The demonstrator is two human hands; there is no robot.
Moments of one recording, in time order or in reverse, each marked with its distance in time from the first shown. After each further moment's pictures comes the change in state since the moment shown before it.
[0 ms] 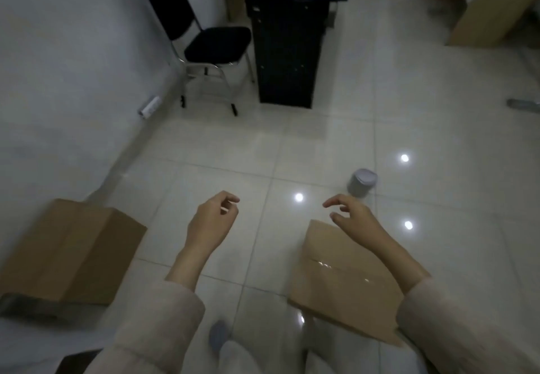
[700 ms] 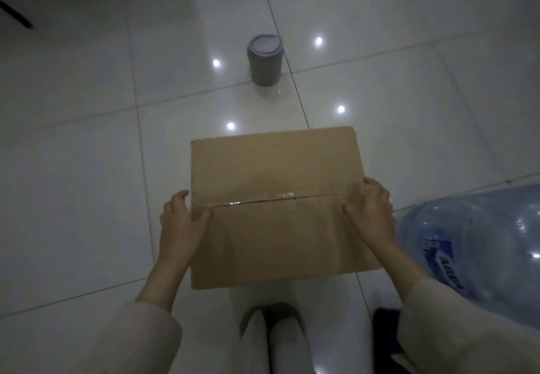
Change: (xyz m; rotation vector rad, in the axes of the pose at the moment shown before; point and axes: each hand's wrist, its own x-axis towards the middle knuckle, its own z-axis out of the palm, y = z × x) left_hand 0.046 -0.139 0.434 0.167 -0.352 -0.053; right_hand -0.015 0.442 0.114 0.027 0.506 0.839
